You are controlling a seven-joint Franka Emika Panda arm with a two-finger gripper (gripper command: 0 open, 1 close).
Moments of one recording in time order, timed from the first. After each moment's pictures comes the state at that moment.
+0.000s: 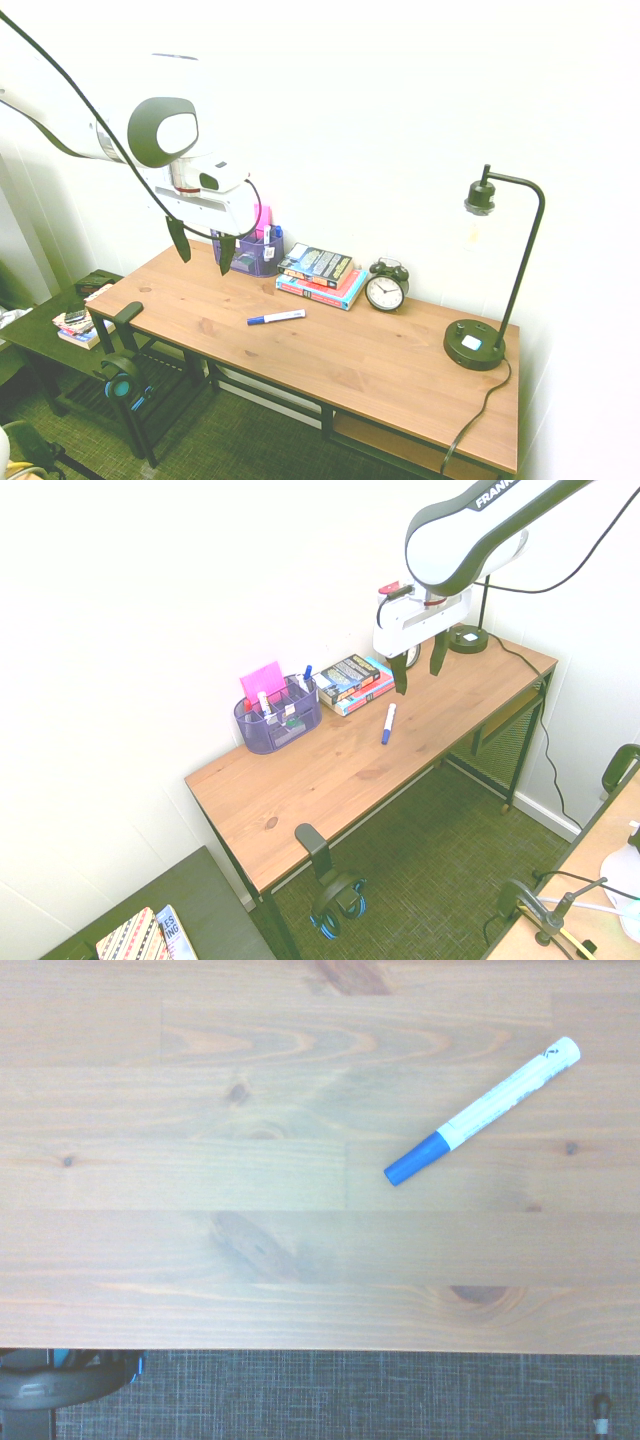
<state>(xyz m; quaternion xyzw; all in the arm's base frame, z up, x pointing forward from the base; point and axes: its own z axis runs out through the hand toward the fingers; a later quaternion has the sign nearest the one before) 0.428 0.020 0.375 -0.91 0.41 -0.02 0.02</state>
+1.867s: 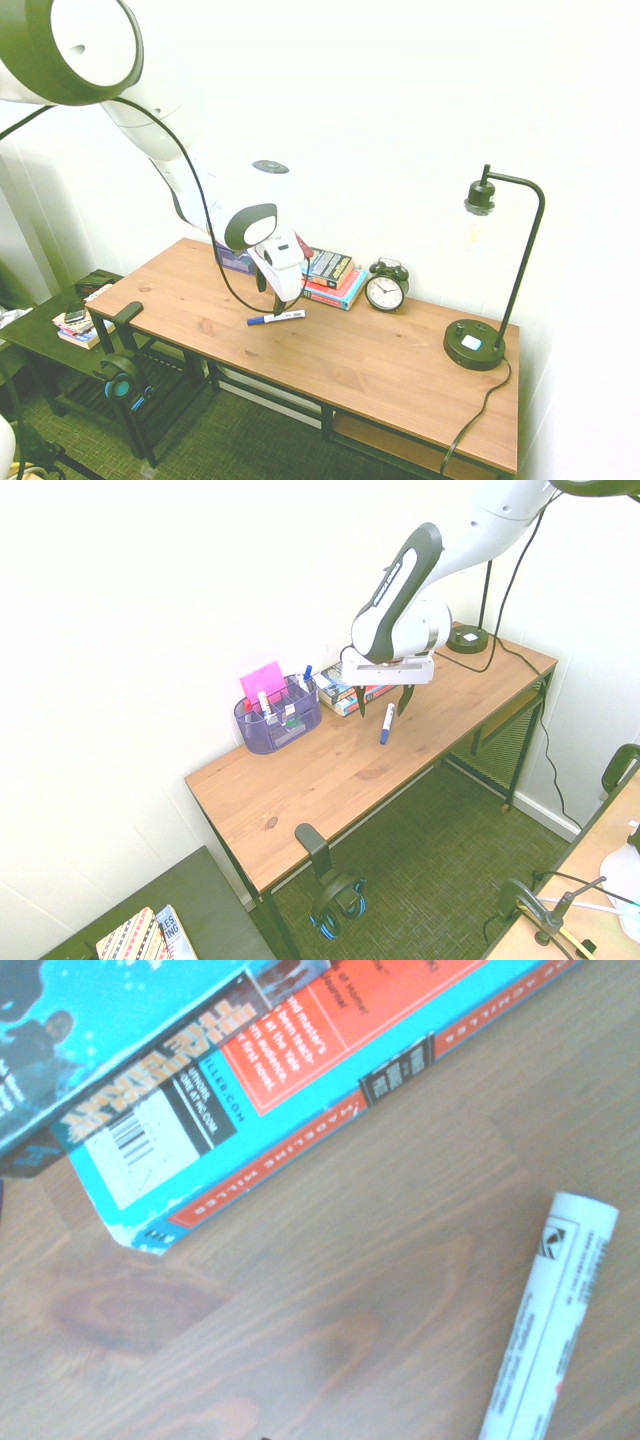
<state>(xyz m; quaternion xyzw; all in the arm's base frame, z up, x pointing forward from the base) 0.573 -0.036 0.188 -0.73 0.68 -0.02 0.05</state>
